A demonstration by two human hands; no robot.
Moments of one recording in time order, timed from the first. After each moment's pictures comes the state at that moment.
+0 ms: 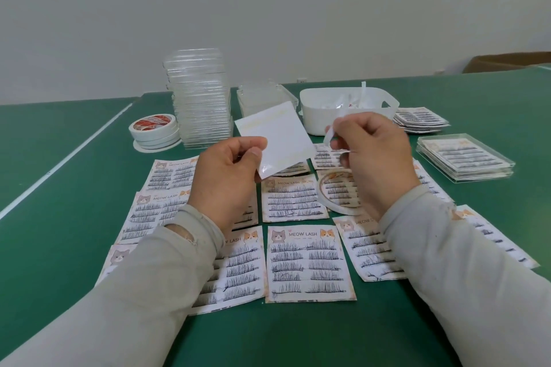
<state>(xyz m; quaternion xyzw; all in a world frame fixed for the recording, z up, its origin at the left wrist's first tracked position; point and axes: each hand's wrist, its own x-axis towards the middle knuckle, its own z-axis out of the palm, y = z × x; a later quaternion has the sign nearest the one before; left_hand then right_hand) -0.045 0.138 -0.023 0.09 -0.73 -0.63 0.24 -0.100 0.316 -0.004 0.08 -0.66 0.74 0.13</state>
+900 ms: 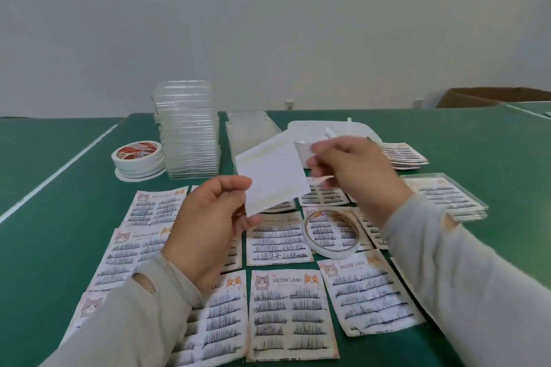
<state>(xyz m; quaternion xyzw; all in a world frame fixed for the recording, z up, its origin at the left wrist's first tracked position) -0.040 0.142 -0.009 0.13 -0.58 -0.79 0.15 -0.140 0.331 0.027 0.12 -0.76 0.64 0.00</state>
